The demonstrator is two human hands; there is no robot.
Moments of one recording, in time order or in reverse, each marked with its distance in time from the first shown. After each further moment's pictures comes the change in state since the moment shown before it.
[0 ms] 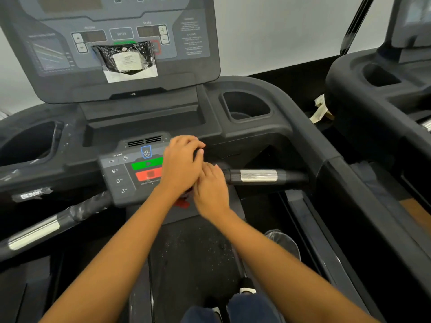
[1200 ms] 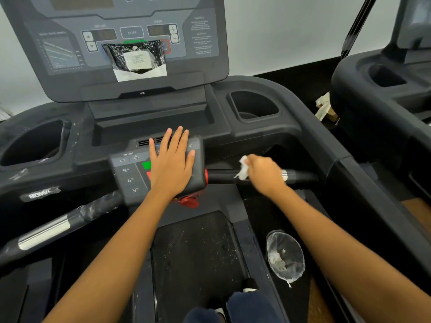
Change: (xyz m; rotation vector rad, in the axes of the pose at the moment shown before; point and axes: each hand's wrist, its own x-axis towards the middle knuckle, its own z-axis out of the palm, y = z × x) left_hand -0.014 -0.046 -0.010 0.445 -0.073 -0.048; right_hand 0.019 0.084 -0.066 -0.171 -0.203 0.199
